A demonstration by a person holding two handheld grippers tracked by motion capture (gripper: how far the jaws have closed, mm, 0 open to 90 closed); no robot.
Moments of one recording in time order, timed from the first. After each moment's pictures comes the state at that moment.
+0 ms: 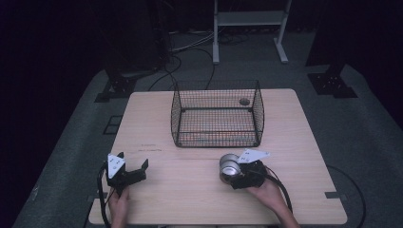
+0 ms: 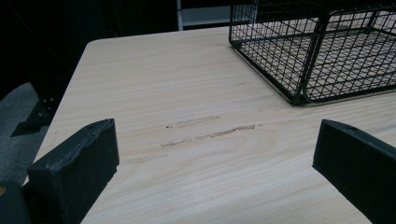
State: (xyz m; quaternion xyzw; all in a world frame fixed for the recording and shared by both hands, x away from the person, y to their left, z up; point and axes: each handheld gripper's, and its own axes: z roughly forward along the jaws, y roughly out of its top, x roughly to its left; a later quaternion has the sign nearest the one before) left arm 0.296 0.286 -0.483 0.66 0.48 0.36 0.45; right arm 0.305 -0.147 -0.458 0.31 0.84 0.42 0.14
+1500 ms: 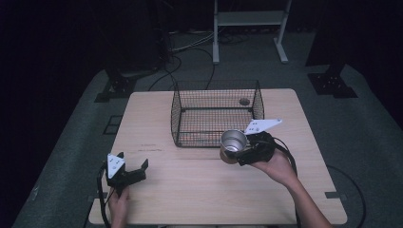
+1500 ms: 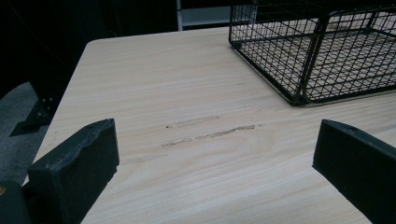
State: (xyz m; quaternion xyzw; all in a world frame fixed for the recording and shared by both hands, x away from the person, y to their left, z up) left arm 0.296 0.286 -0.482 0.66 0.48 0.35 0.46; right arm 0.336 -0.161 -0.362 0.26 0.84 0.45 0.12
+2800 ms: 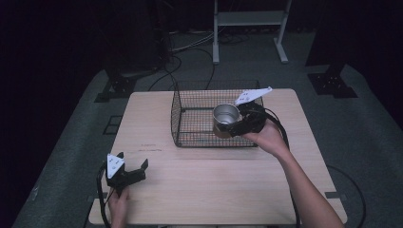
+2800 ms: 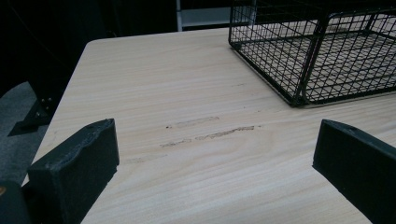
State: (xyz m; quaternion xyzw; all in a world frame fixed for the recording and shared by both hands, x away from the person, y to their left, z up) left arm 0.296 0.287 -0.483 0.66 0.48 0.35 0.46; right arm 0.393 -0.141 -0.314 0.26 0.84 0.45 0.13
